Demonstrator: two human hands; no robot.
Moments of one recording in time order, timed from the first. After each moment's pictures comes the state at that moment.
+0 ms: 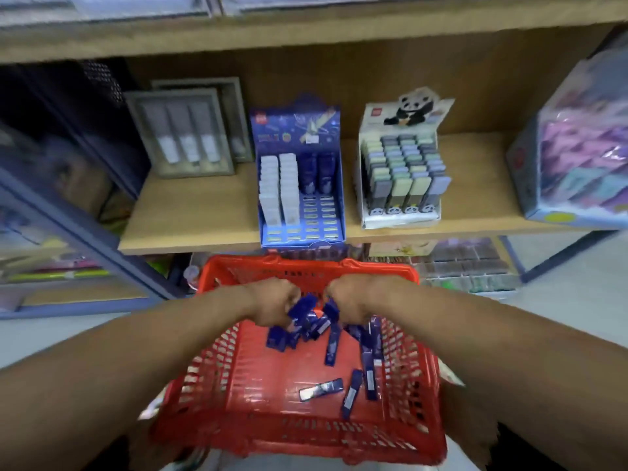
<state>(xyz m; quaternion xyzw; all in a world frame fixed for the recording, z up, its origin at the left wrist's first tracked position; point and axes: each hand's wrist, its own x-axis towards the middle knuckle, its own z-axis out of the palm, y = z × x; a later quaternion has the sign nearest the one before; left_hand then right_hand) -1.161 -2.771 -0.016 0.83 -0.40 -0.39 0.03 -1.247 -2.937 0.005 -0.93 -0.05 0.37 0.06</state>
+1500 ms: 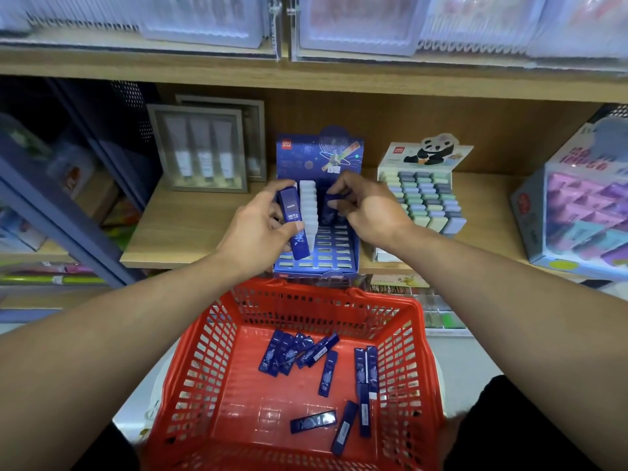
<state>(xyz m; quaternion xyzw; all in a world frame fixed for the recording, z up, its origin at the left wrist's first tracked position) -1.099 -2.776 0.064 0.81 -0.23 -0.11 0.54 -1.154 -2.985 0.083 -0.92 0.04 -0.10 0.38</state>
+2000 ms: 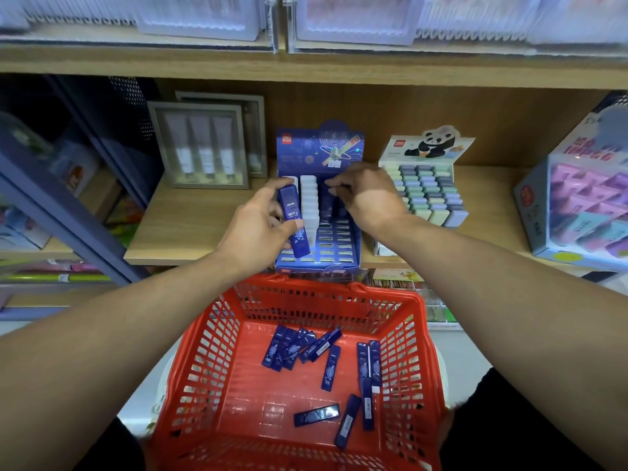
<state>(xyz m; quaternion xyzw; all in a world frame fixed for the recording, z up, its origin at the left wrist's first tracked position) -1.105 -2.774 0.066 0.80 -0.23 -0.12 0.54 -1.136 -2.984 0.084 -0.96 0.09 -0.11 0.24</state>
